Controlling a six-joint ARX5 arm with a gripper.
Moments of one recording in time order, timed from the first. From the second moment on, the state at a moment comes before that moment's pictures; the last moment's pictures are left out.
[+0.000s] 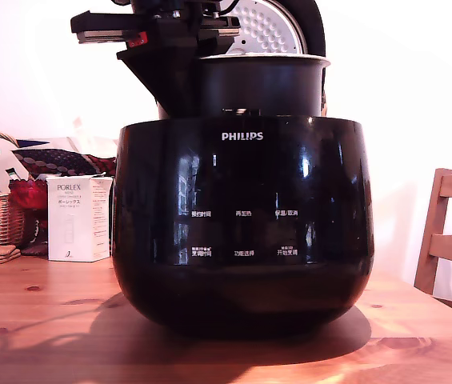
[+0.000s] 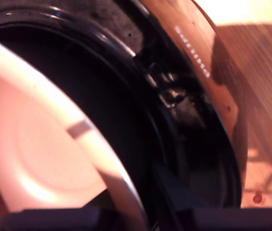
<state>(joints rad) -0.88 1.70 1.59 -1.09 -0.16 1.33</state>
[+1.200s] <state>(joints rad) -0.88 1.70 1.59 -1.08 -0.16 1.31</state>
